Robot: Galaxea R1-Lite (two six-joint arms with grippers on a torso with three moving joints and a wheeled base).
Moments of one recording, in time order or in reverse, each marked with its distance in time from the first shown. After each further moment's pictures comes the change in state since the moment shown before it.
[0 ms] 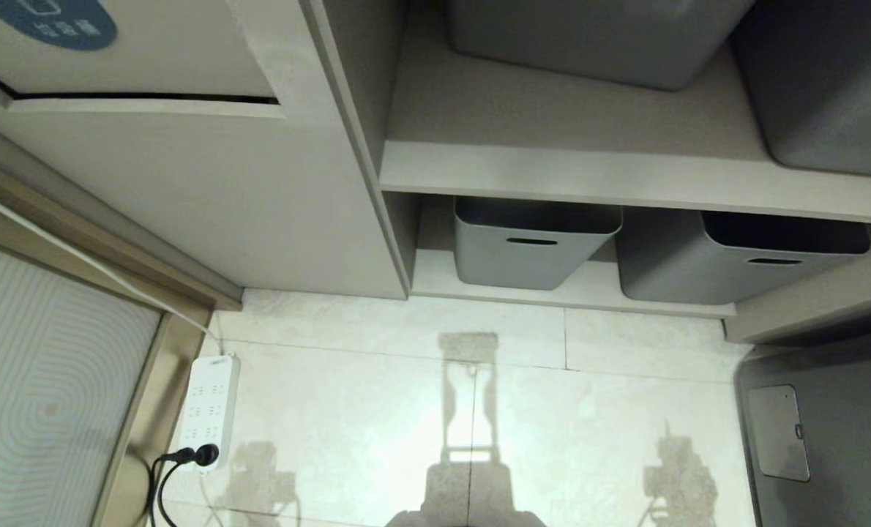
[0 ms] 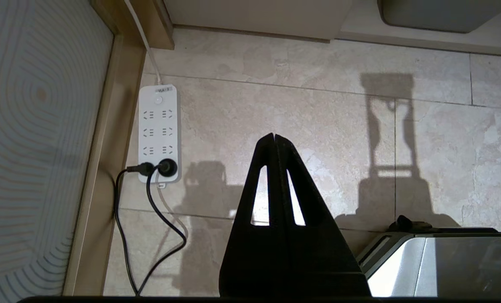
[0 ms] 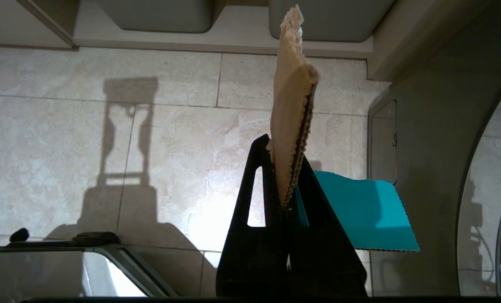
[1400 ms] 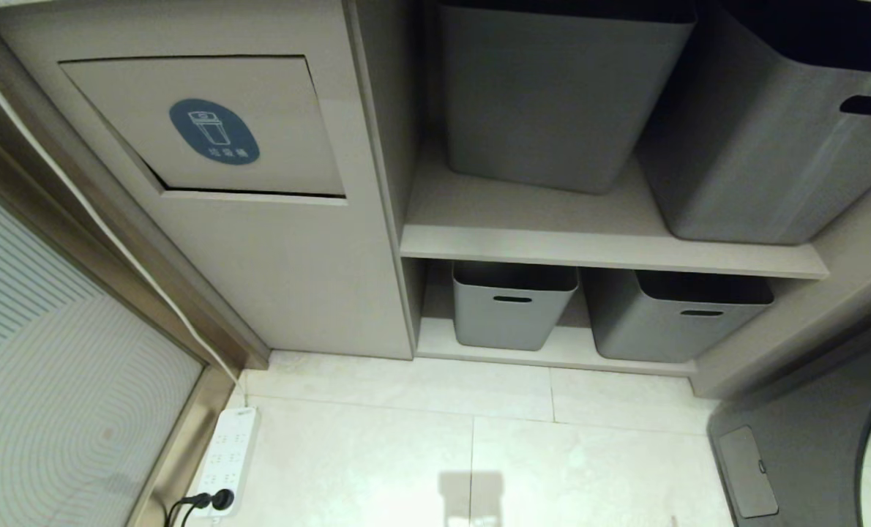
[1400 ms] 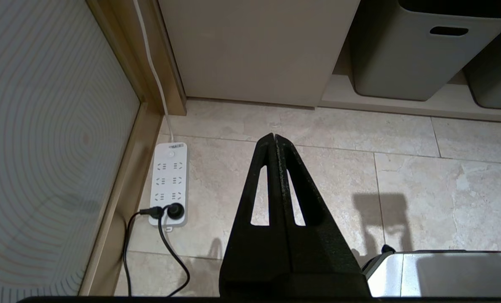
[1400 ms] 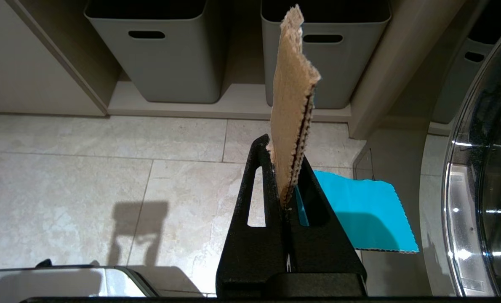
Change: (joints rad) left arm 0.000 0.000 0.000 0.000 0.001 0.001; right arm -0.001 0.000 0.000 0.000 -0.006 0.005
